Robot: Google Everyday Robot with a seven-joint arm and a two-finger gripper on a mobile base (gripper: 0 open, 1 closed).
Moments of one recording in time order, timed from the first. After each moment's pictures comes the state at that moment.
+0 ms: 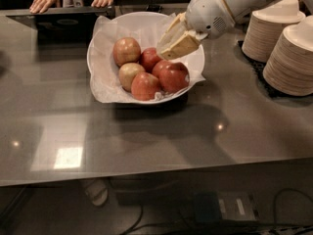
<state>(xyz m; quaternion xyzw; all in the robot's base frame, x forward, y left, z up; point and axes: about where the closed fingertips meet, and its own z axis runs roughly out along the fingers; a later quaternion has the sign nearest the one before) 0.563 -0.028 0.974 -0.69 0.59 0.25 0.34</state>
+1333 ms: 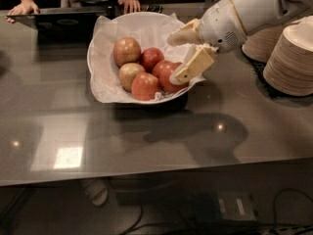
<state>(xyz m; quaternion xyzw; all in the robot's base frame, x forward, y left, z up) 0.548 -0.054 0.958 -0.65 0.62 0.25 0.36</state>
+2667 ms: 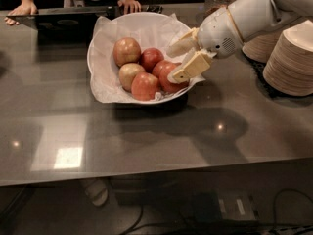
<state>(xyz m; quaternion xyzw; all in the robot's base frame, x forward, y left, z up) 0.558 -0.057 0.938 -0.64 0.63 0.26 0.35</state>
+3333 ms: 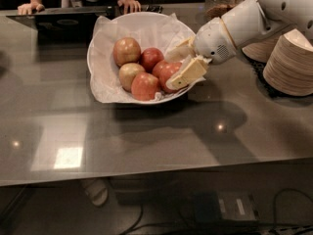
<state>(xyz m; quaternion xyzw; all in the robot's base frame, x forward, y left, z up) 0.567 -0.054 0.913 -0.63 0.64 0.28 0.33</state>
